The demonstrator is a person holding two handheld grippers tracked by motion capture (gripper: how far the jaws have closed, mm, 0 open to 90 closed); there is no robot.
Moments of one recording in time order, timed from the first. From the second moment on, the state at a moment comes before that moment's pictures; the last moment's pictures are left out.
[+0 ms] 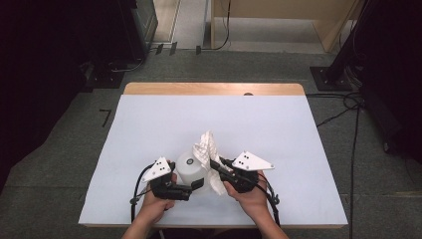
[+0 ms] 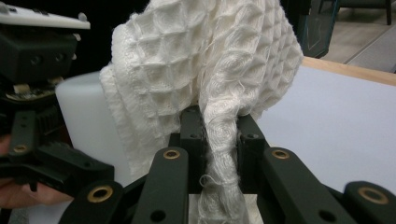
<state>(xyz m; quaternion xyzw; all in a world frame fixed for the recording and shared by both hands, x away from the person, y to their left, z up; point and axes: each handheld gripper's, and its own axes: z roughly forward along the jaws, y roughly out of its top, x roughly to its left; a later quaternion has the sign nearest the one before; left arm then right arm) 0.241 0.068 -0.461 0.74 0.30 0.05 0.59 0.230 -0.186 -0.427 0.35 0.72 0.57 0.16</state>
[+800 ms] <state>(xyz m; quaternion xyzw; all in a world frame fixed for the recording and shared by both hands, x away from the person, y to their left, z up) 0.243 0.081 -0.456 0.73 0.31 0.05 0.61 0.240 -0.184 -0.448 0.36 0.74 0.56 0.10</state>
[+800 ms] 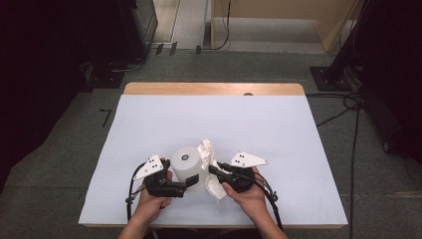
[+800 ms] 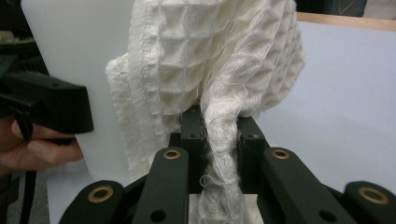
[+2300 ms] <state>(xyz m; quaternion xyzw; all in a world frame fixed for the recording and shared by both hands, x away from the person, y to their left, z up) 0.240 0.066 -0.466 0.77 0.29 0.09 0.56 0.238 -0.192 -0.444 0.36 0.73 0.57 0.12</state>
